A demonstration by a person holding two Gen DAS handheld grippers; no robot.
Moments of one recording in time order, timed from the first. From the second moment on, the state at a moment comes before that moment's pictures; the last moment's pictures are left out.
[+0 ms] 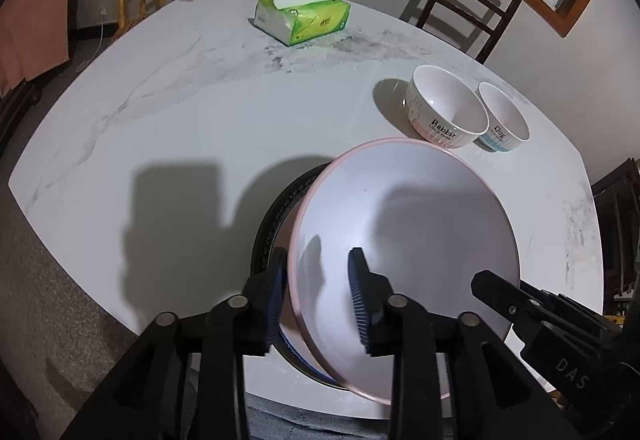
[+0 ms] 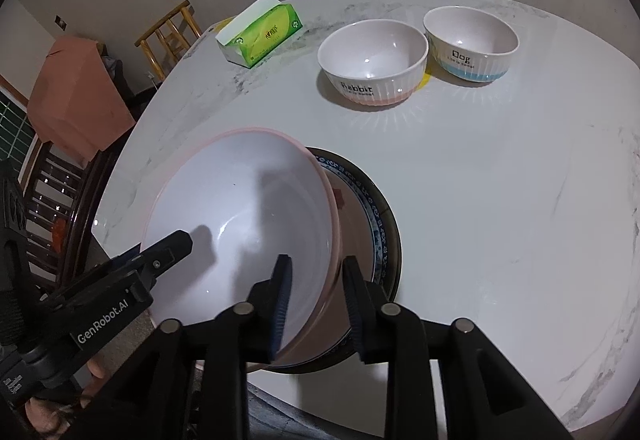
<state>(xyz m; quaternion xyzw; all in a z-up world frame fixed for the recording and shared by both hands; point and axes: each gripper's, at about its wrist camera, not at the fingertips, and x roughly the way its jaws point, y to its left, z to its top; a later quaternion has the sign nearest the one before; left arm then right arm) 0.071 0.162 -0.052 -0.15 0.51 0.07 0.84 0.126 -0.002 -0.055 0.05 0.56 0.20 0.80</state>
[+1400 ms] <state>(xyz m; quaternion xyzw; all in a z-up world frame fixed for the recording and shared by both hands) 0.106 0.004 -0.051 -0.07 0.52 -0.05 0.85 0.106 -0.163 -0.053 0.12 0.52 0.07 0.84</state>
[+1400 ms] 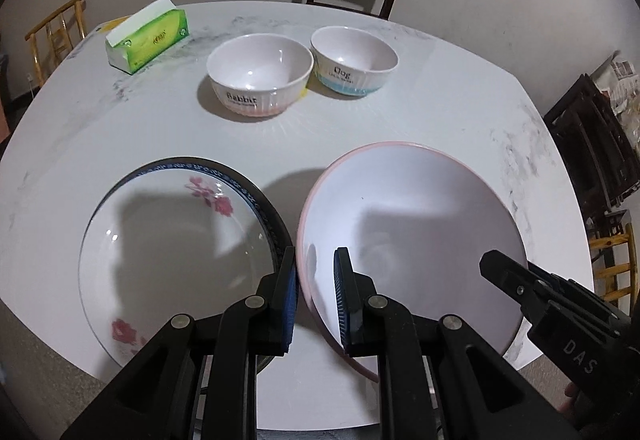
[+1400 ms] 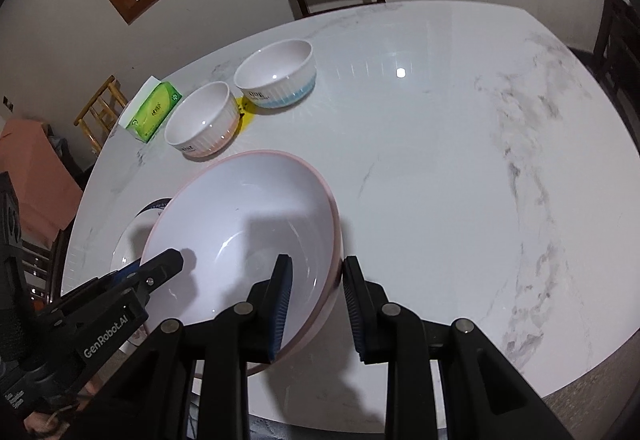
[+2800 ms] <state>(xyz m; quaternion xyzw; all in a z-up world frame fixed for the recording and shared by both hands) 0.126 0.047 -0.028 -0.07 0.51 -0.03 0.86 0.145 -0.141 -0.024 0.04 0.50 0.07 0.86</state>
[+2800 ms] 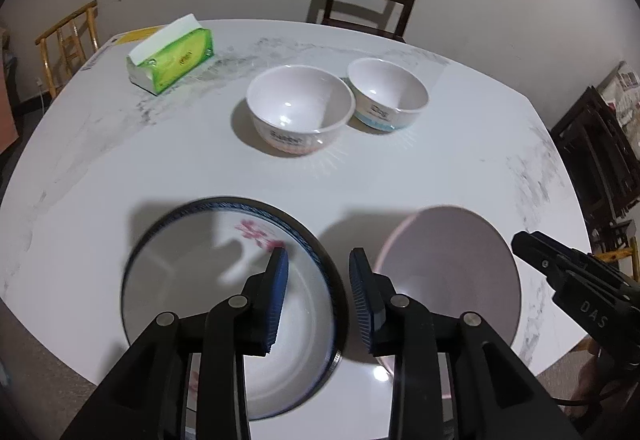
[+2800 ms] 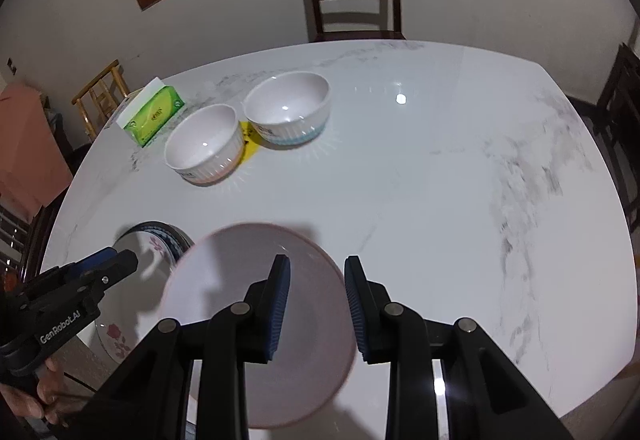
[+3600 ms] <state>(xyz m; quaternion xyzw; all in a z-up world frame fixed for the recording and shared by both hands) 0.201 0.122 -0.035 -0.13 0.51 0.04 0.85 0.244 -0.070 -0.032 0.05 0.53 0.17 0.83</state>
